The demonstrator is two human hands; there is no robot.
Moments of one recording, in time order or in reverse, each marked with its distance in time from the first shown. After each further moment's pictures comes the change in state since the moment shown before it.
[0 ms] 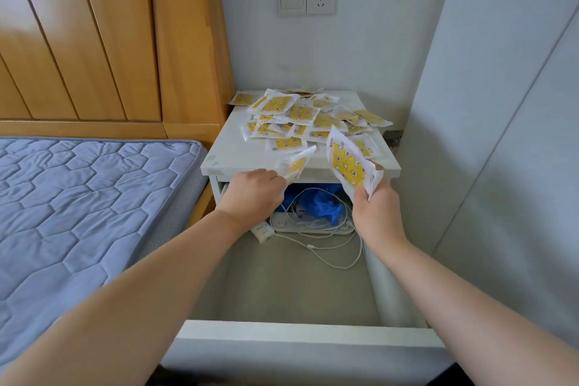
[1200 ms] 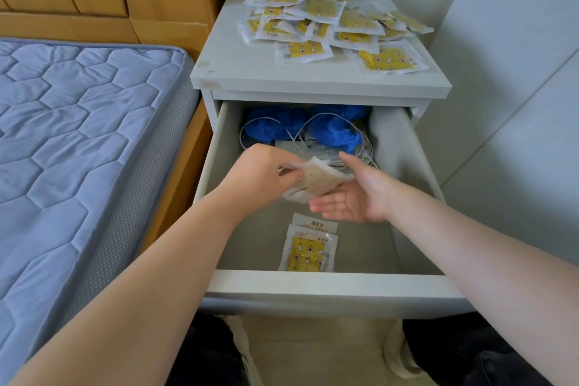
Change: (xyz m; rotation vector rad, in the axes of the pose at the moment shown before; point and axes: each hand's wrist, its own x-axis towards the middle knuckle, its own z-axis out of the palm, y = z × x) left_hand -0.063 0.033 0.008 -0.791 -0.415 -0.548; right_hand -0.012 0.065 0.070 0.588 -0.684 1.230
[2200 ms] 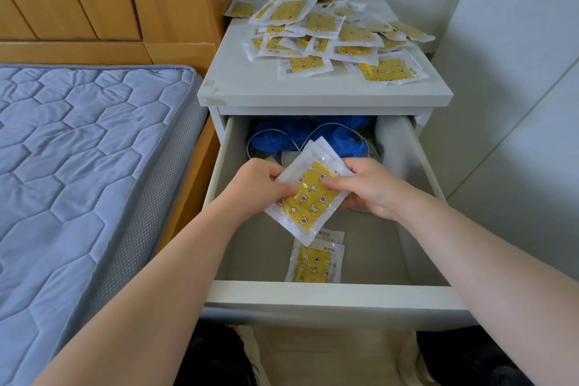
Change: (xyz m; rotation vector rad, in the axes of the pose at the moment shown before) left_hand 0.008 0.001 -0.005 -0.229 -0.154 -0.448; right_hand -0.010 -0.010 0.006 -0.429 -0.018 -0.524
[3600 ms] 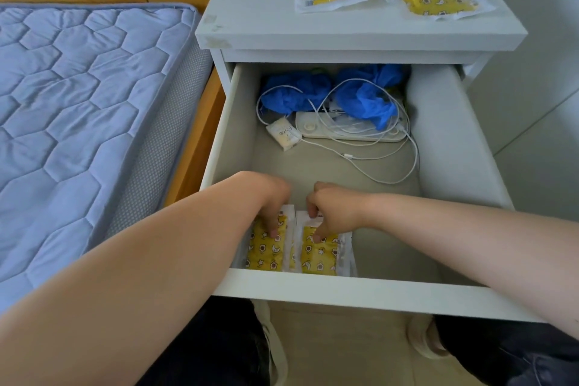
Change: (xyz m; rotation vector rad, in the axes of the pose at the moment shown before) left_hand 0.050 -0.065 0.043 1.022 -0.747 -0.027; right_hand 0.040 0.073 0.056 -1.378 -0.441 -0.040
